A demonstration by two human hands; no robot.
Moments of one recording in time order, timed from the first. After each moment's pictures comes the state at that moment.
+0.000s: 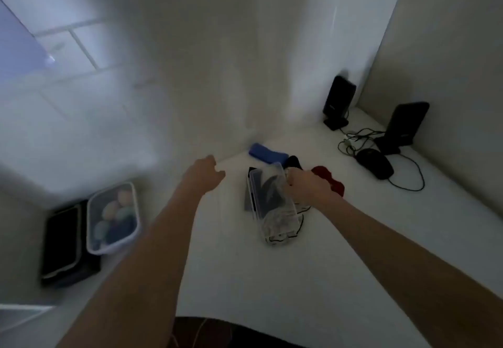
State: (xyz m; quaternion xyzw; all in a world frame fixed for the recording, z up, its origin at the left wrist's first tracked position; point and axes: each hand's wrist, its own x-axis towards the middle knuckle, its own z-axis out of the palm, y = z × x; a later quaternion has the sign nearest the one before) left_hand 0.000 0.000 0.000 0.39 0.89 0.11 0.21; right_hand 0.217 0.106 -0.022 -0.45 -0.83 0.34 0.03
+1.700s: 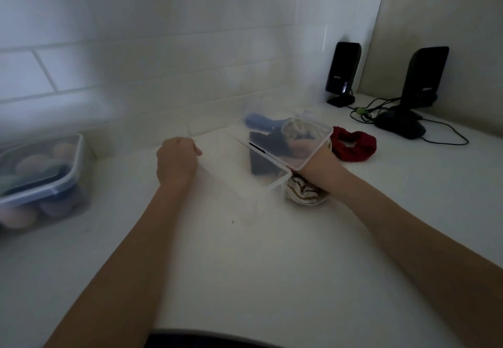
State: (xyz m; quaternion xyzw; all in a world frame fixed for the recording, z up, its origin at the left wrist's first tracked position) left_hand -0.014 -0.029 -0.156 0.33 0.84 0.43 0.00; right_hand 0.213 0.061 -0.143 -0.34 -0.78 0.41 0.32
